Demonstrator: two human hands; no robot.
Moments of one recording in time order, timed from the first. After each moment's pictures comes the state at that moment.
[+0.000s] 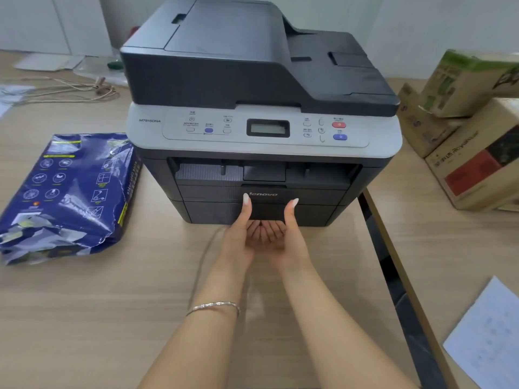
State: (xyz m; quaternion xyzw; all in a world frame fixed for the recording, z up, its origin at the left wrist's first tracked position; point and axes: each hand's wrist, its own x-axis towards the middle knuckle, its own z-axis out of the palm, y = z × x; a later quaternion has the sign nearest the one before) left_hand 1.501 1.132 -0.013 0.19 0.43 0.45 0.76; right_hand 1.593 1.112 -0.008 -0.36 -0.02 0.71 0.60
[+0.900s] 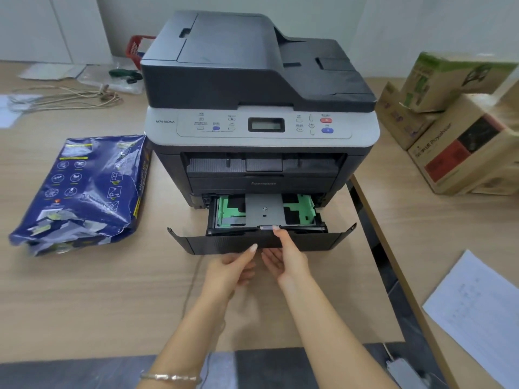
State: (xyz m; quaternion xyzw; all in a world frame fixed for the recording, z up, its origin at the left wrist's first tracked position) left_hand 1.457 1.046 -0.010 0.30 0.63 0.33 0.63; right_hand 1.578 1.057 -0.012 -0.60 0.05 0.60 0.53
